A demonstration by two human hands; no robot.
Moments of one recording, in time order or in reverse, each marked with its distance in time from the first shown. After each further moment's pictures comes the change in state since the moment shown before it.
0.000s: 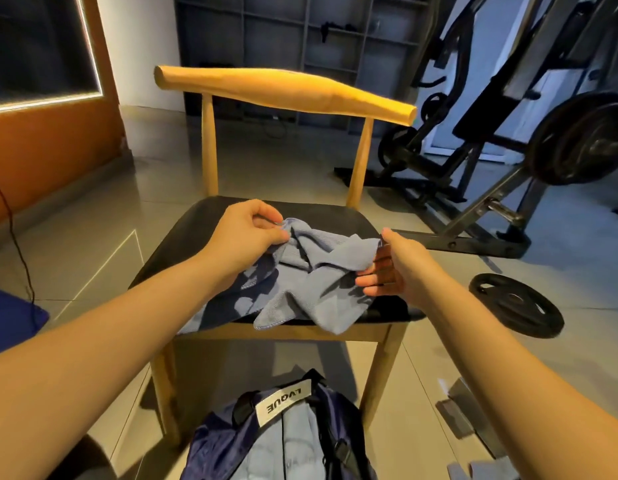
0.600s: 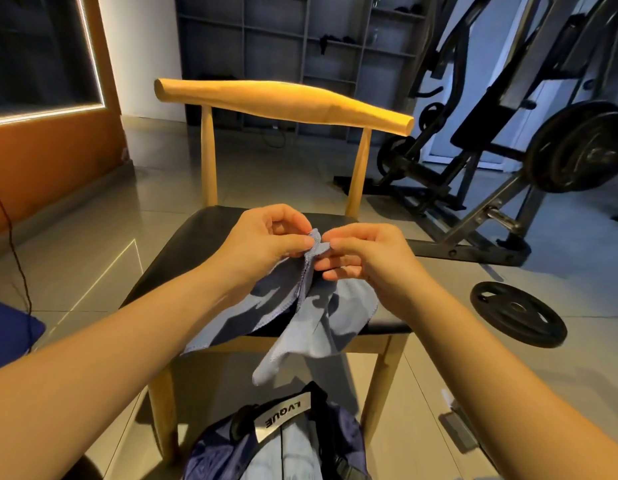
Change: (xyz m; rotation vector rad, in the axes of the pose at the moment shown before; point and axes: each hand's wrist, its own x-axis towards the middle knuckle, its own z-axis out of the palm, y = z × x) left_hand -0.018 0.026 0.011 -0.177 -0.162 0.111; right_hand -0.047 -0.022 0.029 0.039 -0.273 -0.471
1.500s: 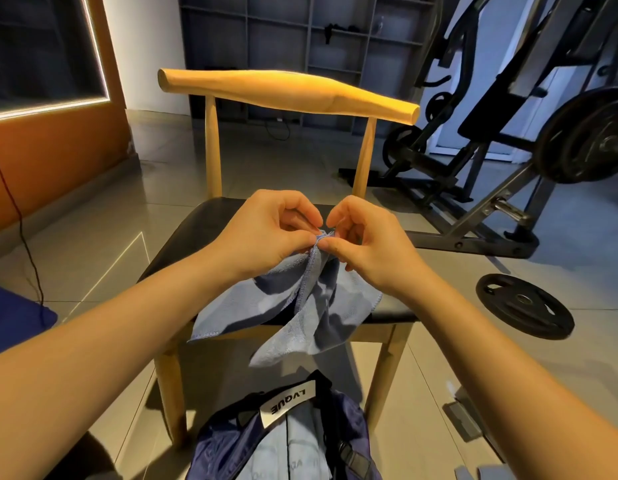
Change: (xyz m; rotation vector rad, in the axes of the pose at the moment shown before) left_hand -0.008 0.011 -0.006 0.372 -0.086 0.194; right_hand 0.003 0.007 -0.003 -0.672 -0.001 -0.444
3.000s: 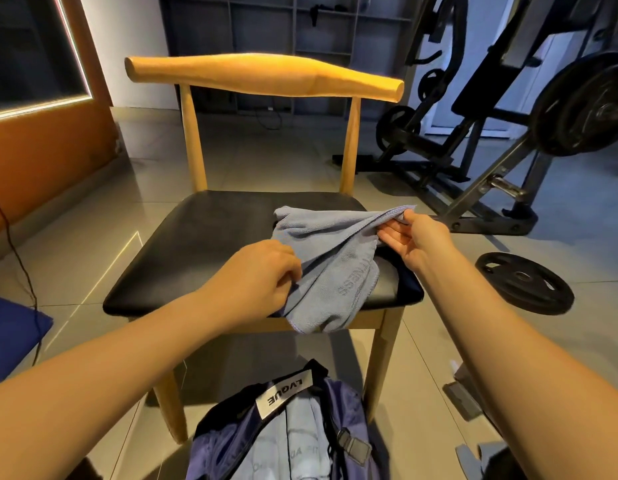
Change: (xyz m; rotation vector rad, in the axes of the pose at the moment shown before) left_hand -0.016 -0.063 0.043 0.683 -0.152 0.327; right_hand 0.016 0.116 -0.024 1.090 0.588 0.907
